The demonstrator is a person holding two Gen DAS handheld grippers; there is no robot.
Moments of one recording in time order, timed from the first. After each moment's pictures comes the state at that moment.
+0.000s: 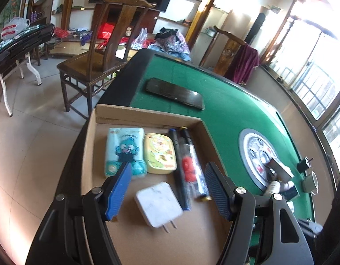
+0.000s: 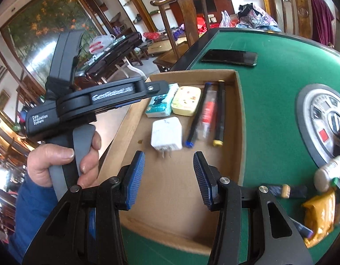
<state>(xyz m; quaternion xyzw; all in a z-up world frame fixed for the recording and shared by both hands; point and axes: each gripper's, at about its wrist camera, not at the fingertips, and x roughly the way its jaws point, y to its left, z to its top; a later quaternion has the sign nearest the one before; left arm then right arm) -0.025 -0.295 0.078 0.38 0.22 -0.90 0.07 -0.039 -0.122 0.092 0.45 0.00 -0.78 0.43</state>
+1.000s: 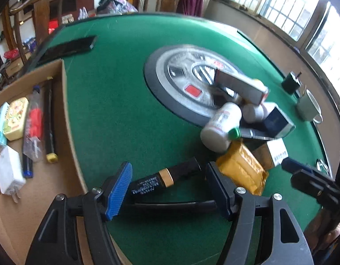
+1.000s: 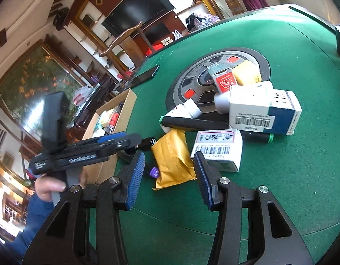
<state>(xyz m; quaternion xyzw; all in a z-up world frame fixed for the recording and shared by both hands) -0.078 -0.089 0.017 0.51 0.08 -0.86 -0.05 -0.067 0.126 0.038 0.42 -0.17 -0.82 0.36</state>
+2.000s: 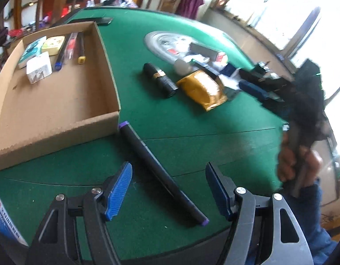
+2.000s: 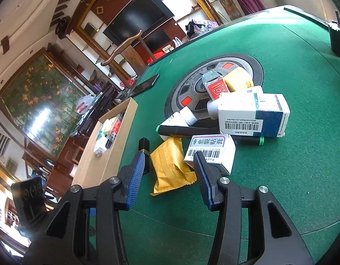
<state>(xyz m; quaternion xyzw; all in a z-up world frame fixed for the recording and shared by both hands) 0.078 -0.082 0.018 0.49 0.14 -0.86 -0.05 -0.066 0.140 0.040 0.40 -0.19 -0.82 0.36</state>
